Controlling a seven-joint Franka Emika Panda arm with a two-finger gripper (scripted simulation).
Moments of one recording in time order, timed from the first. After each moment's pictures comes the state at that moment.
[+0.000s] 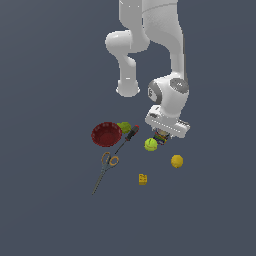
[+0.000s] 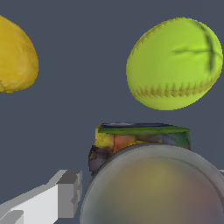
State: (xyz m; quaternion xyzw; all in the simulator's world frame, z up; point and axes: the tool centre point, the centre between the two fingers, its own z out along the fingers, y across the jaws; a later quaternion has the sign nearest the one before) arm -0.100 0.181 0.060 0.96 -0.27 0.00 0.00
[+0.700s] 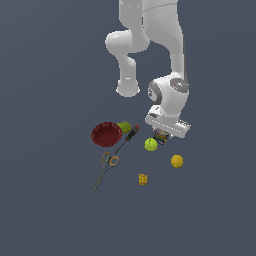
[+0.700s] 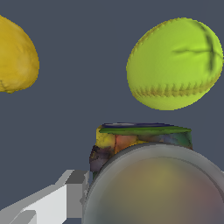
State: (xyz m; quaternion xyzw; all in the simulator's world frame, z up) arm -0.100 0.181 0.060 0.96 -0.27 0.00 0.00
